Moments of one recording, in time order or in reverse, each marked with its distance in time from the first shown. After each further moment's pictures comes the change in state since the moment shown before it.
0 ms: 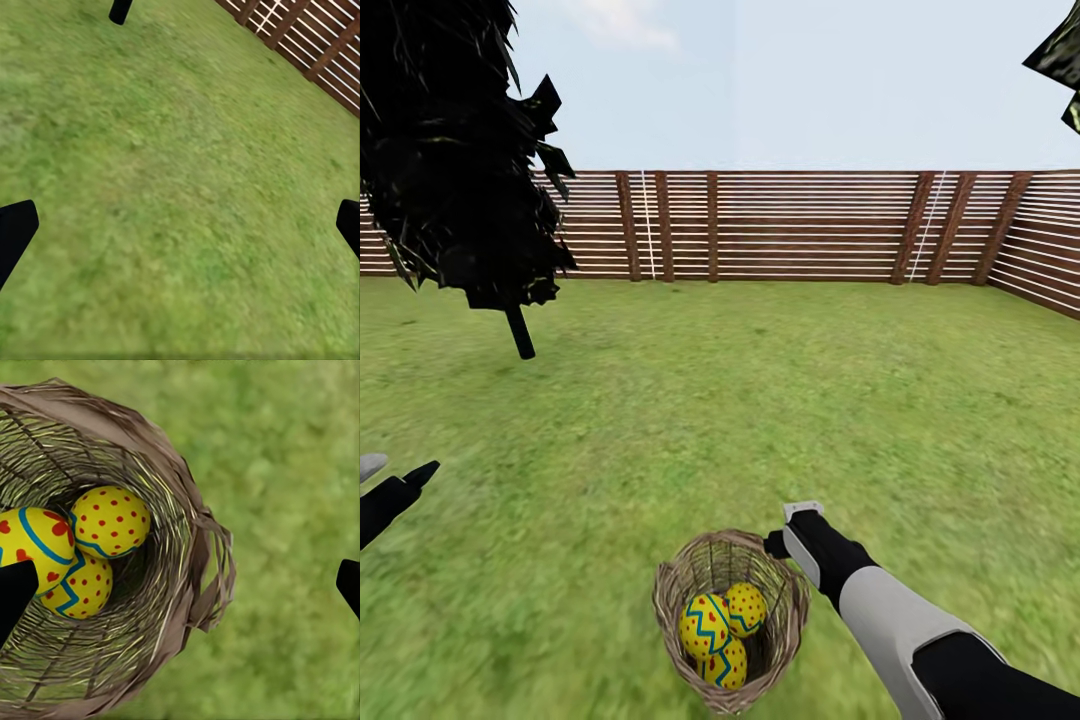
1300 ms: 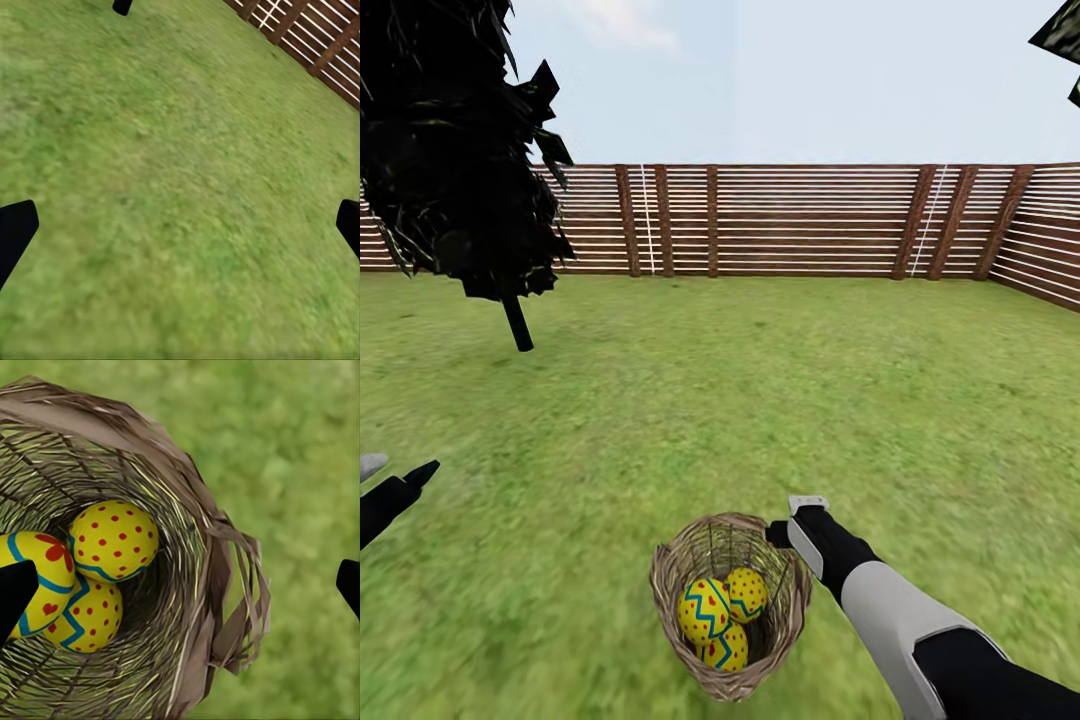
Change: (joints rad) left arm 0.000 0.000 0.000 -0.001 0.000 0.000 0.000; right arm -0.014 -0.002 -0.084 0.005 -0.001 -0.055 0.002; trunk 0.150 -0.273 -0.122
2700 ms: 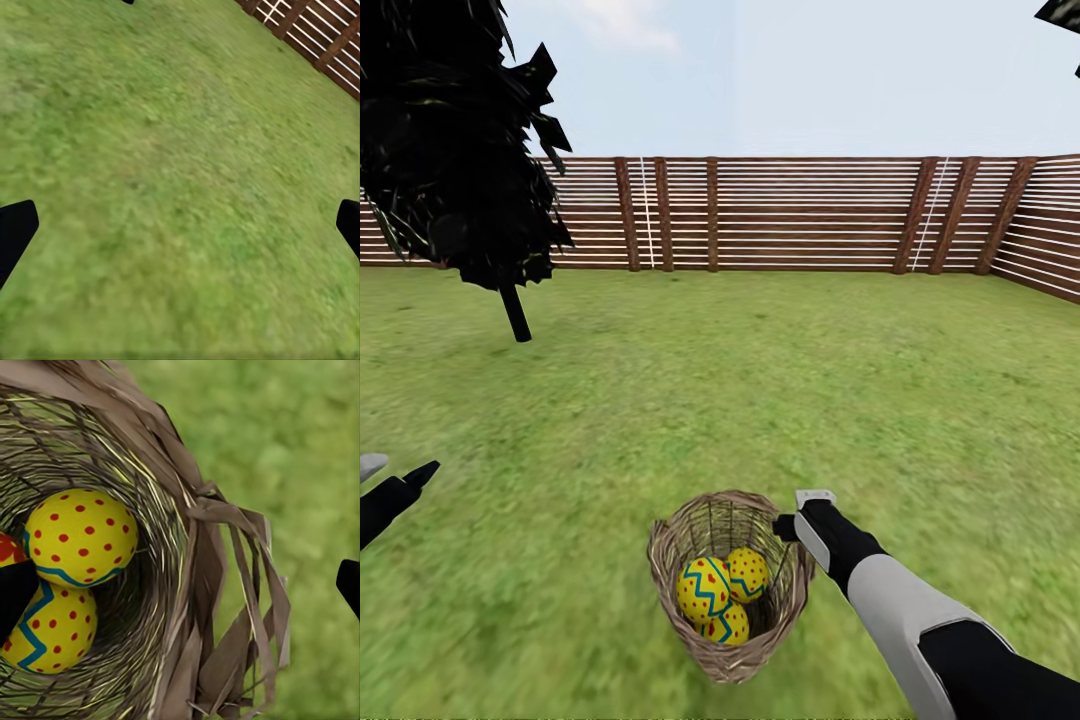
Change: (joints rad) left arm 0.001 0.000 0.000 0.000 0.000 0.000 0.001; right arm -0.019 -0.023 -0.001 0.005 0.003 0.000 0.001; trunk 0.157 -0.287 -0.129
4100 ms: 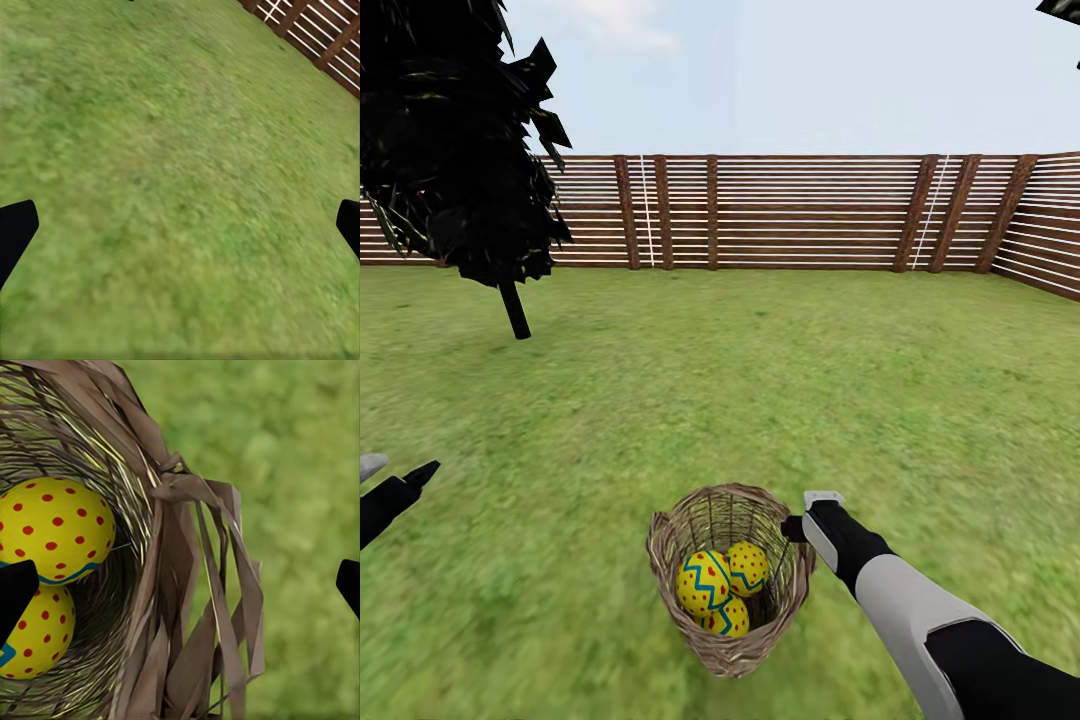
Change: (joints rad) left arm 0.001 0.000 0.000 -0.001 0.000 0.000 -0.001; right arm 0.000 -0.026 0.002 0.006 -0.002 0.000 0.001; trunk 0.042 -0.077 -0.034
